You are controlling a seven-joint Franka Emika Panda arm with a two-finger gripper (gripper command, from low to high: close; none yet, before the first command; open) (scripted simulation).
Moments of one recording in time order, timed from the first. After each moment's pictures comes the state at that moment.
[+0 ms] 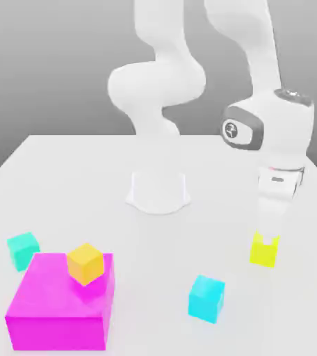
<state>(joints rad) 0.59 0.12 0.15 -2.88 -0.13 3.00 0.48</state>
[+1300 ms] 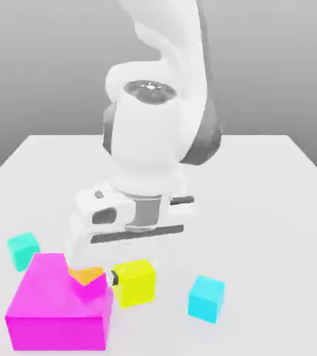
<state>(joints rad) 0.05 0.07 -0.29 -2.54 -0.26 2.72 0.53</state>
